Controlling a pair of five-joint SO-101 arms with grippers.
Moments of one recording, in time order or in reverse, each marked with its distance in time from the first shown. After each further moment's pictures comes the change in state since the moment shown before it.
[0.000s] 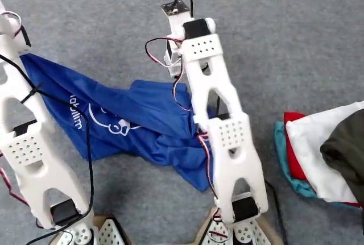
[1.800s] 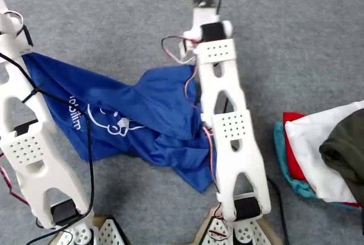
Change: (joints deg) left arm 0.6 0.0 0.0 0.0 0.0; right arm 6.7 6.7 -16.9 0.6 -11.3
